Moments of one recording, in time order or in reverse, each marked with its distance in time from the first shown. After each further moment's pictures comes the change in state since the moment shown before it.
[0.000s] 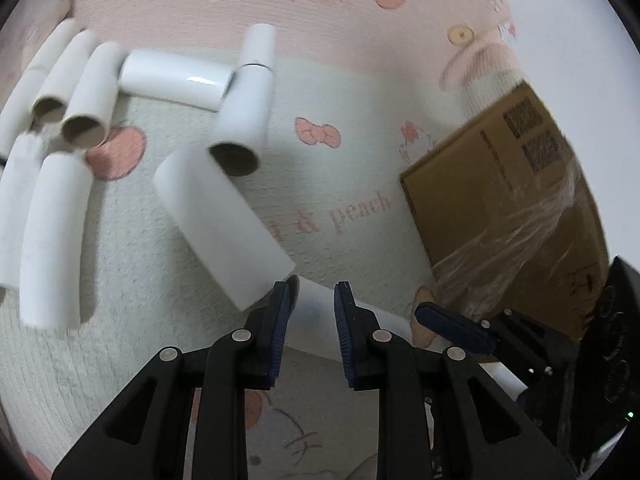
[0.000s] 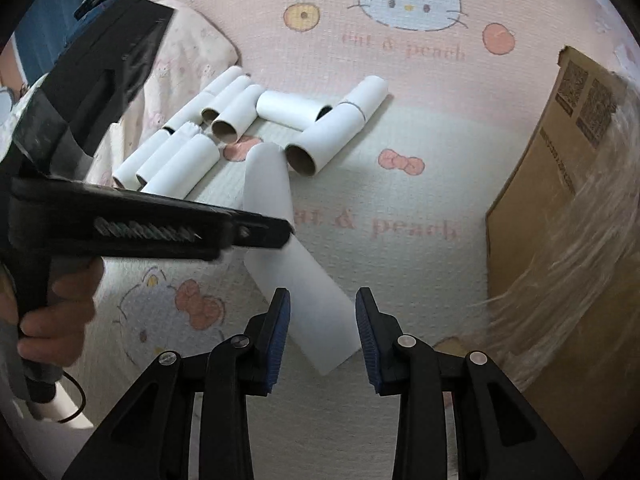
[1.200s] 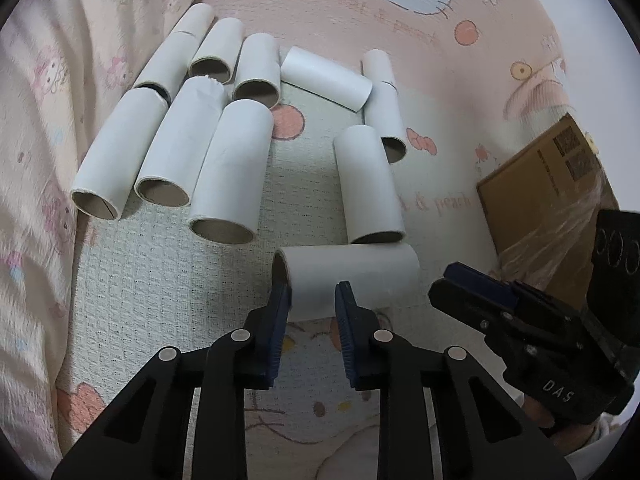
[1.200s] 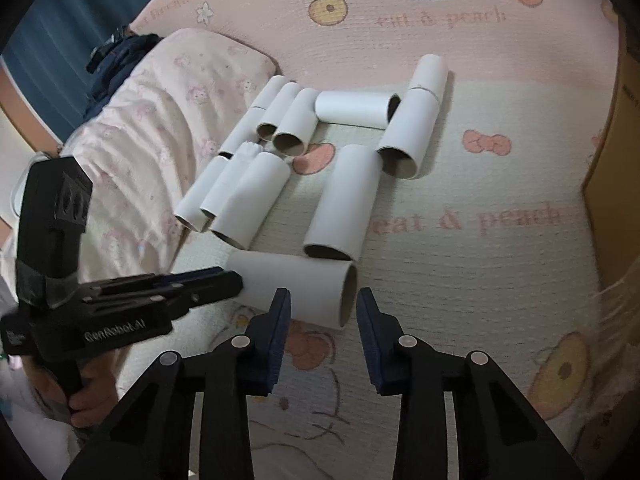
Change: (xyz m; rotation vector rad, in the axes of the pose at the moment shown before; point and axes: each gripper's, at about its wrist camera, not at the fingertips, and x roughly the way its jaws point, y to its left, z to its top) left arm -0.058 0.056 -0.052 -0.081 -0.082 0.214; right arm 0.027 0.028 0.017 0.141 -0.011 0.299
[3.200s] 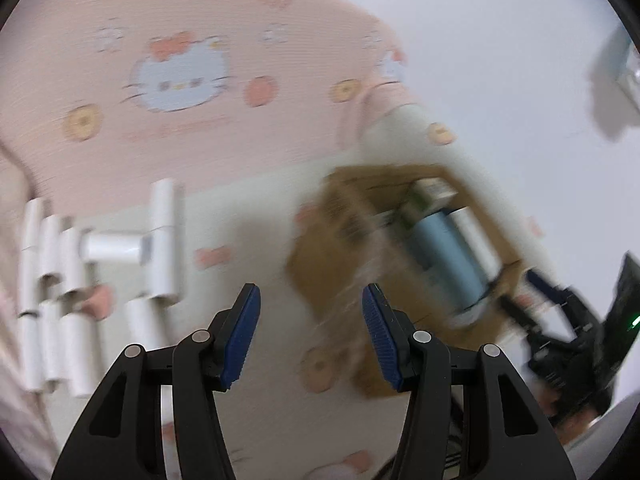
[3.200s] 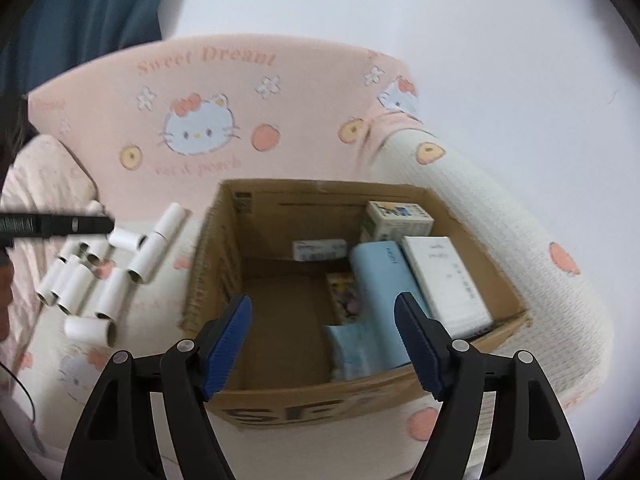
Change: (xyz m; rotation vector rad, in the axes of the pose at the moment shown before) left arm -0.079 -0.192 0.057 0.362 -0.170 -0.192; right arm -0.277 -0.064 -0.030 -0.015 -0.408 -0.752
